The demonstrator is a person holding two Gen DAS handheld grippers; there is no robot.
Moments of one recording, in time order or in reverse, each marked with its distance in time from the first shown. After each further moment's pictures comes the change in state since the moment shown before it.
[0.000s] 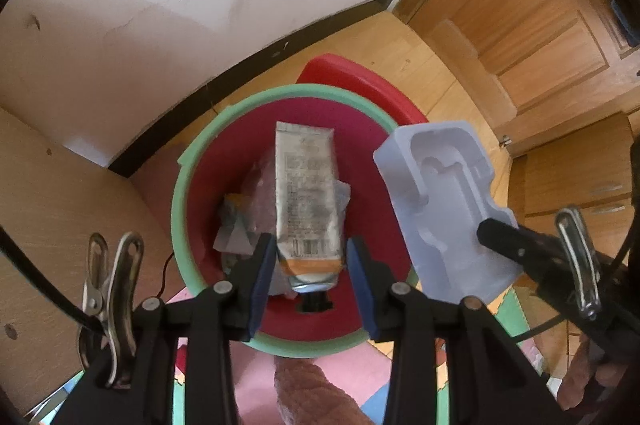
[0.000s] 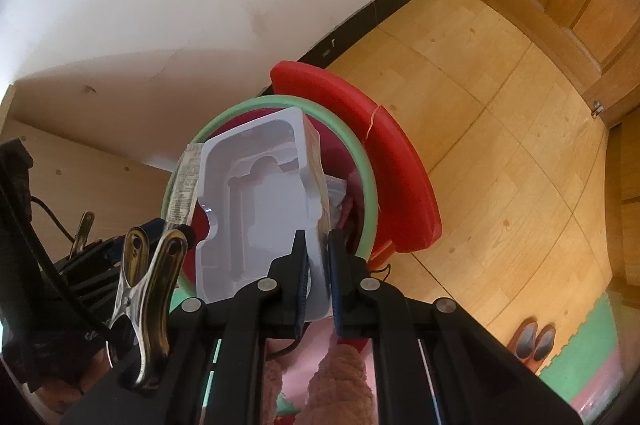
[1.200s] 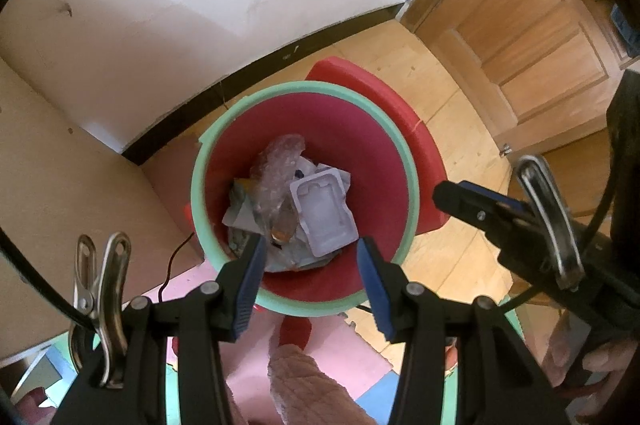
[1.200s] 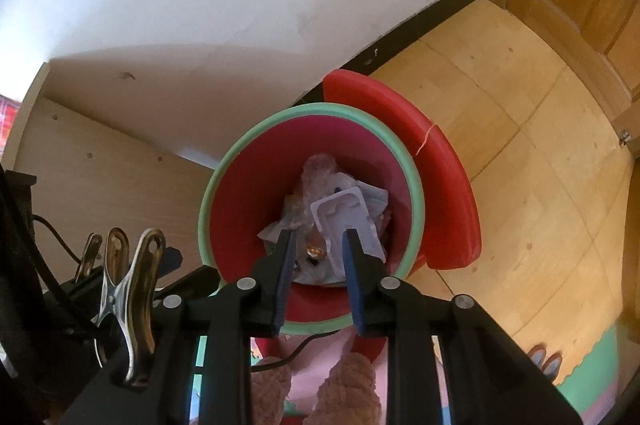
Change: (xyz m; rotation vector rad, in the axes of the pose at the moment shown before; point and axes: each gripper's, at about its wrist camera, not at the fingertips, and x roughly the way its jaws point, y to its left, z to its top) left arm -0.043 -0.004 -0.025 -0.045 -0.024 0.014; right arm -0.010 0.027 -0.005 -0.090 -0.033 0.101
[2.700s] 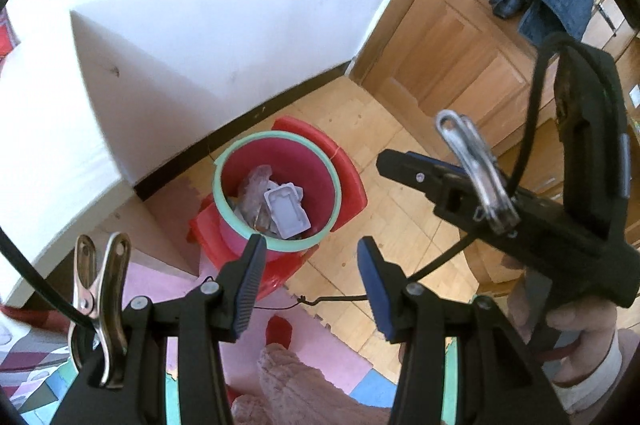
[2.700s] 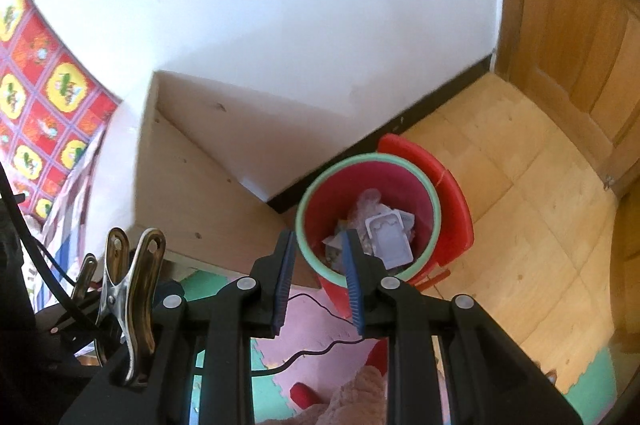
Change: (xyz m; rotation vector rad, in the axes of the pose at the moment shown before) left arm -0.212 -0.015 -0.104 0.084 -0.229 -0.101; right arm -0.169 0.102 -0.077 -0.108 -0.244 0.024
